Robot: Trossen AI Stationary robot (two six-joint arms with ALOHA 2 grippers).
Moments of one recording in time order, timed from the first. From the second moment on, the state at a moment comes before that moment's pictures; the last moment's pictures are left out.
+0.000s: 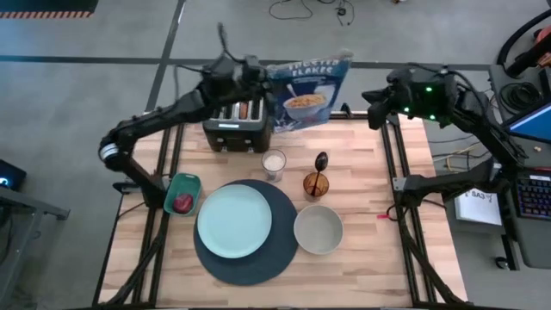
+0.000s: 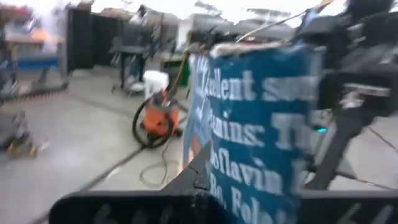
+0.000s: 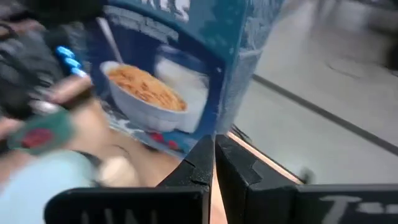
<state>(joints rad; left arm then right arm) 0.46 1.56 1.57 0.09 0.16 -0.12 -0.48 1.10 1.68 -1.02 0.15 0.22</state>
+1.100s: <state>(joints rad) 0.46 1.30 1.58 0.03 0.38 -0.17 -0.54 1.34 1.68 -0.45 -0.44 0.05</state>
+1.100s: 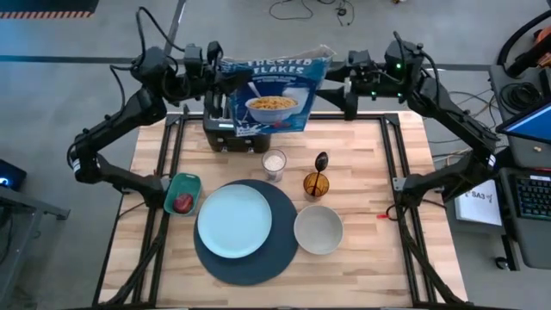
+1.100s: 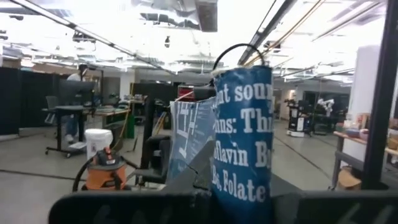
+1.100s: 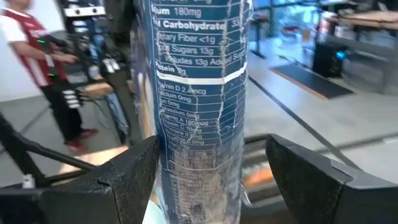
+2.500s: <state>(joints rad) 0.66 1.22 1.57 -0.70 0.54 0.21 -0.56 1.44 1.73 -0.04 -0.58 0.18</state>
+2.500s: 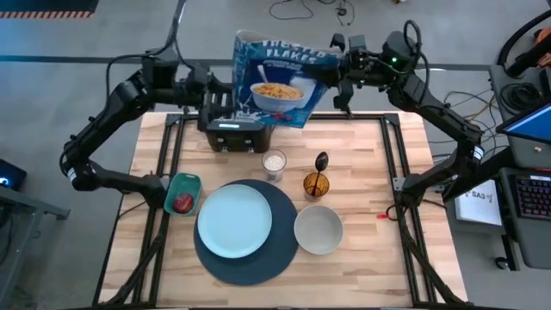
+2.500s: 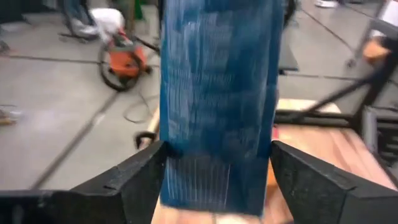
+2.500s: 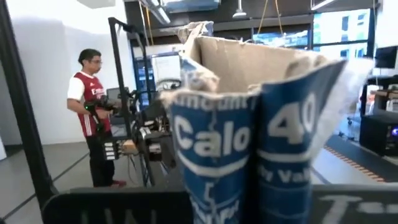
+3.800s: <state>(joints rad) 0.65 1.37 1.53 -0.25 0.66 -0.16 -0.55 1.44 1.73 -0.04 -0.52 0.17</state>
